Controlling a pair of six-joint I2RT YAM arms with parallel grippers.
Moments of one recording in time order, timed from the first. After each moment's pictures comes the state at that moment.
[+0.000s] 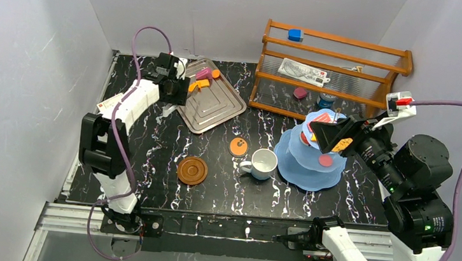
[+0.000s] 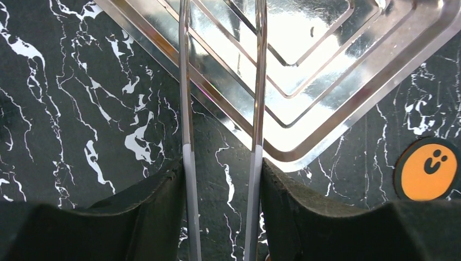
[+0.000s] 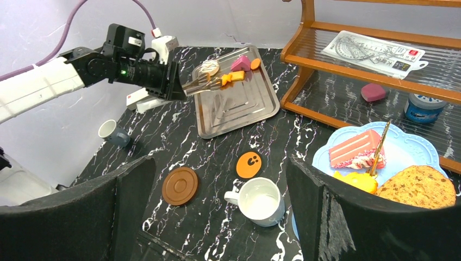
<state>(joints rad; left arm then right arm) -0.23 1.75 1.44 -0.64 -0.02 -0.07 0.26 0.72 1.49 -0.87 -0.27 0.33</state>
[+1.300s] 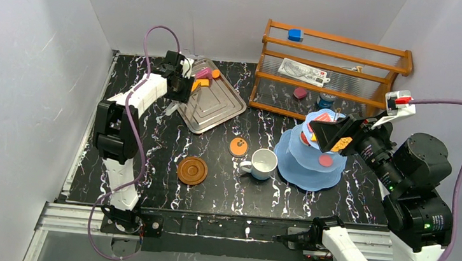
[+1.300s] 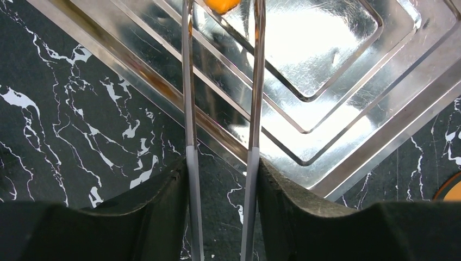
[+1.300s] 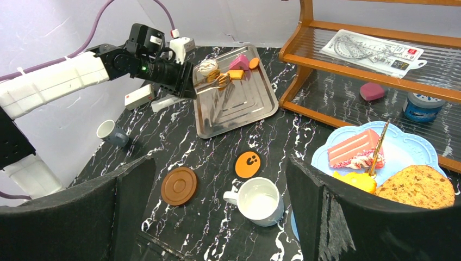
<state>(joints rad) -0.22 1.95 1.57 -0.62 -0.02 0.01 0.26 0.72 1.49 -0.87 -0.27 0.33</state>
